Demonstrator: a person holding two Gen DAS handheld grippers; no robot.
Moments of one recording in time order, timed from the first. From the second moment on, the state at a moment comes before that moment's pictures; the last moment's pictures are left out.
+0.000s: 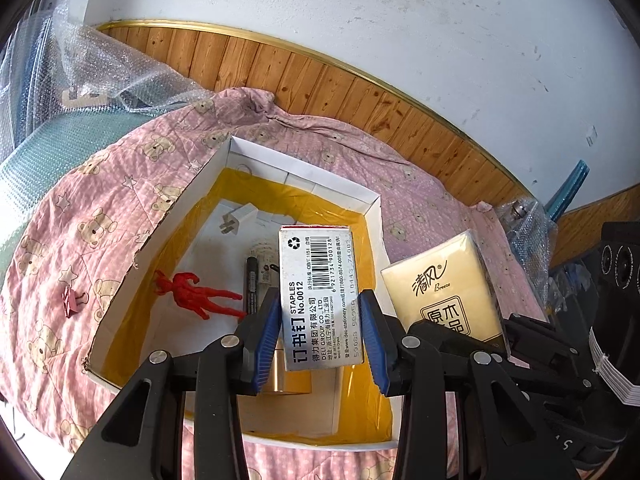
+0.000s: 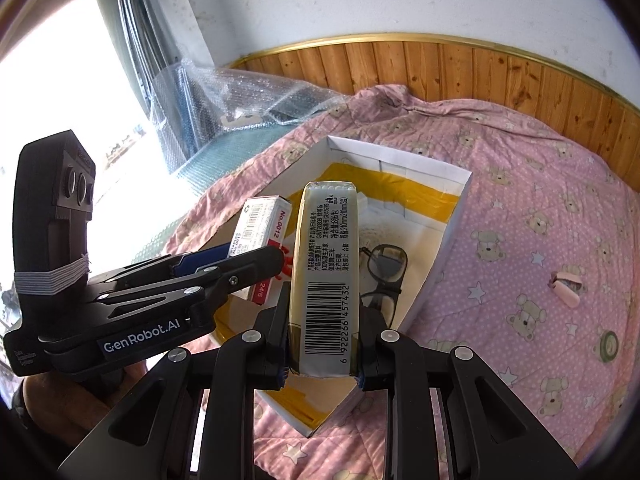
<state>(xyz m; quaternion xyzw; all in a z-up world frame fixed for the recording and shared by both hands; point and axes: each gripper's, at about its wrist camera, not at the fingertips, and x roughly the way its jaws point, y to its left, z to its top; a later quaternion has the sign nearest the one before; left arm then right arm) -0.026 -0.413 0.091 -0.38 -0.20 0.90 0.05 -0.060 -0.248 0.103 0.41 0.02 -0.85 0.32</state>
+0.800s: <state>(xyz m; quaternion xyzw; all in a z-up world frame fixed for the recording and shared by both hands) -0.093 -0.419 0.083 -0.40 -0.17 0.90 0.04 -0.126 -0.254 0.093 0.43 0.00 -0.84 0.32</state>
